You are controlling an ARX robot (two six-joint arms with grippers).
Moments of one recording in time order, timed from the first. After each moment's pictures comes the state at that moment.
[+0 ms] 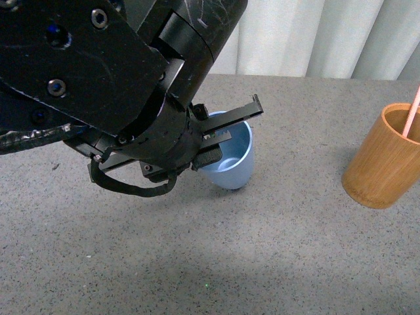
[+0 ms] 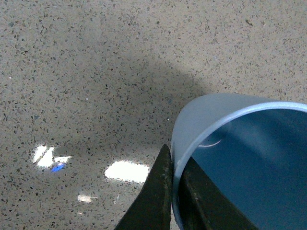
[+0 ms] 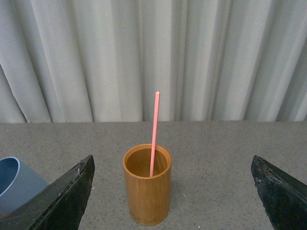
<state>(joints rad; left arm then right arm) -0.59 1.93 1.00 0.03 -0.23 -0.81 0.00 0.00 0.01 0.00 0.00 0.00</state>
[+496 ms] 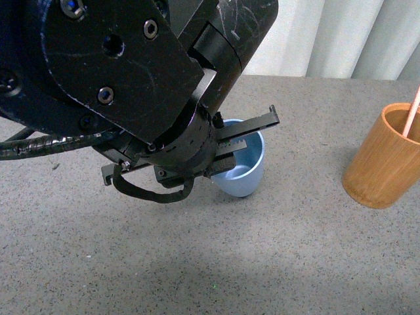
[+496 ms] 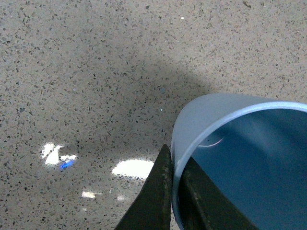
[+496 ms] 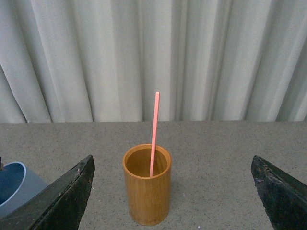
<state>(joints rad) -0.63 1.96 1.04 -0.01 -0.25 -0.81 0.00 0.00 0.01 0.00 0.00 0.00</state>
